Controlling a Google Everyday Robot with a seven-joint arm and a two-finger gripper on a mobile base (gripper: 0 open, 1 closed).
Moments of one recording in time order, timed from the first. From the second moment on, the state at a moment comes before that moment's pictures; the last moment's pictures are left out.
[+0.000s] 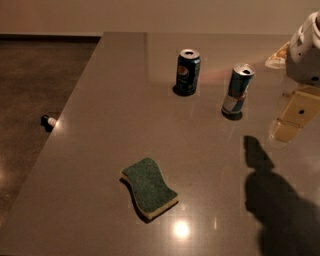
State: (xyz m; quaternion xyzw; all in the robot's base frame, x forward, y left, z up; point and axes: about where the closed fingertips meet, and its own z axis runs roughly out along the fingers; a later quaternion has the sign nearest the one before) arm 0.438 -0.217 0.976 -0.60 0.78 -0.03 0.16
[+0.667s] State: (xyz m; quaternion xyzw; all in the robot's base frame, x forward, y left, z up) arm 0.417 -0.198 0.964 -0.61 0.77 0.00 0.17
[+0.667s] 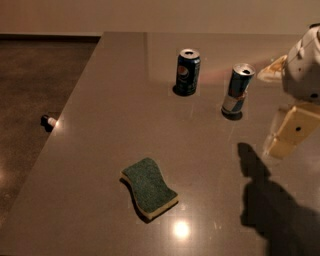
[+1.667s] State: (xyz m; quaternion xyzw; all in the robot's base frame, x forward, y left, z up) arm 0.369 -0.116 0.910 -0.65 0.72 0.12 0.20
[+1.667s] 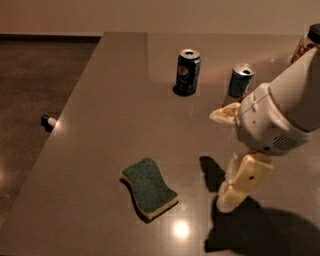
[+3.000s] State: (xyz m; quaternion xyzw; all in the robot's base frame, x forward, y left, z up) arm 0.344 -0.047 0.848 -0.62 0.75 0.11 0.21
